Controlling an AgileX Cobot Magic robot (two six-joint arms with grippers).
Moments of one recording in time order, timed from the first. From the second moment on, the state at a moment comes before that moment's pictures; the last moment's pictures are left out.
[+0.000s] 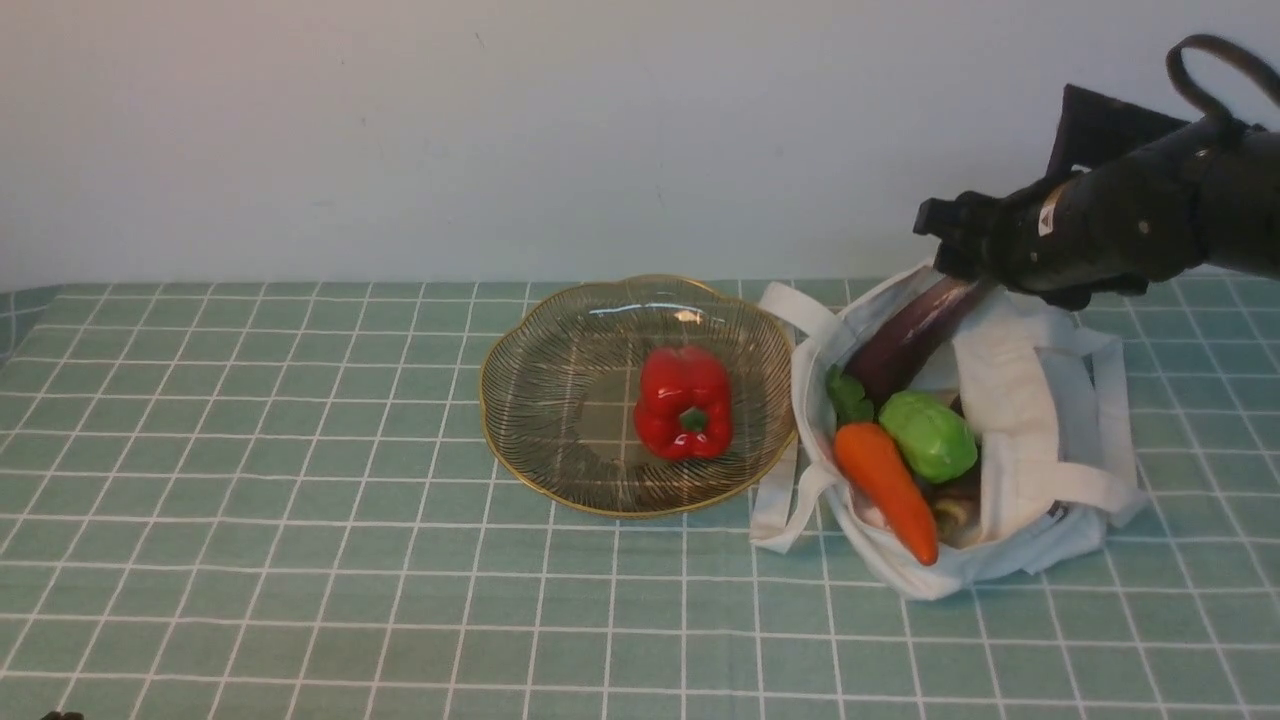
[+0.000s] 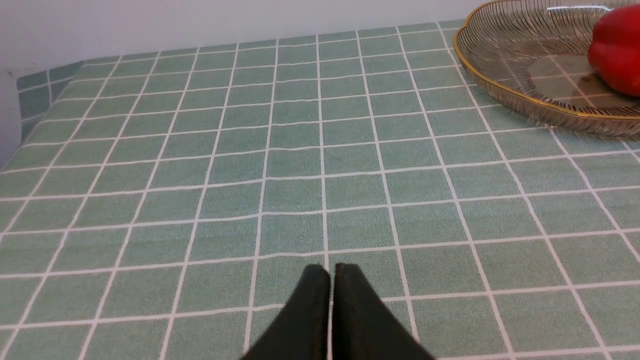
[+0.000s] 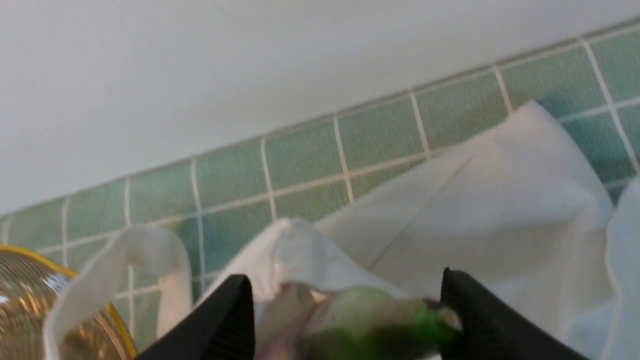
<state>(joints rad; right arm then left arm) 0.20 1.91 -1.38 -0.28 0.40 0.74 -0.04 -0.01 0.03 -0.03 0.38 0.06</state>
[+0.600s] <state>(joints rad) 0.20 1.81 -1.39 -0.38 0.47 0.76 -0.04 -0.01 0.03 -0.03 0.38 0.06</state>
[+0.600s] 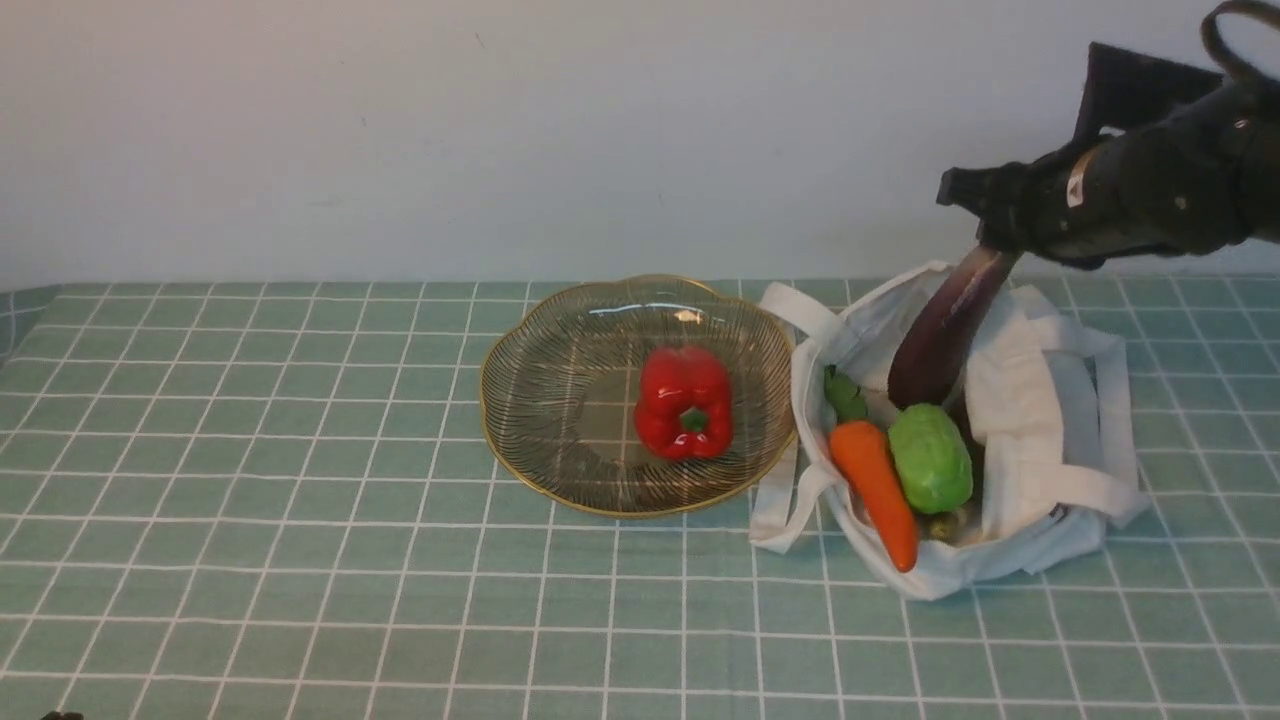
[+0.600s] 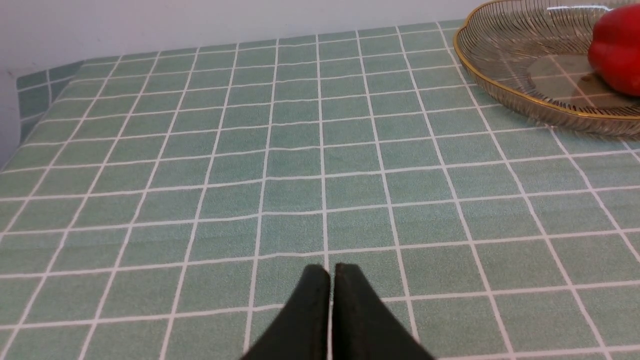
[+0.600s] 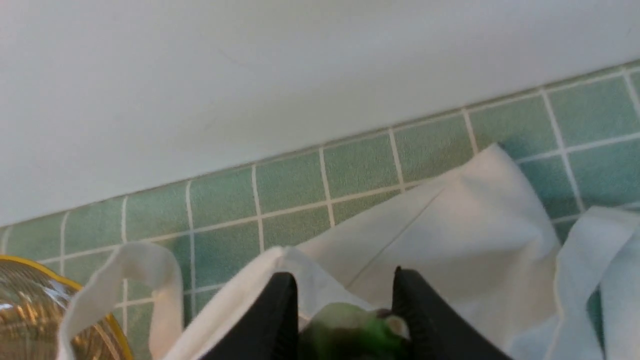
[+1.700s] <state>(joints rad) 0.52 1.98 -1.42 -0.31 -0.06 0.74 -0.04 -0.01 0.03 -0.03 0.38 0.06</state>
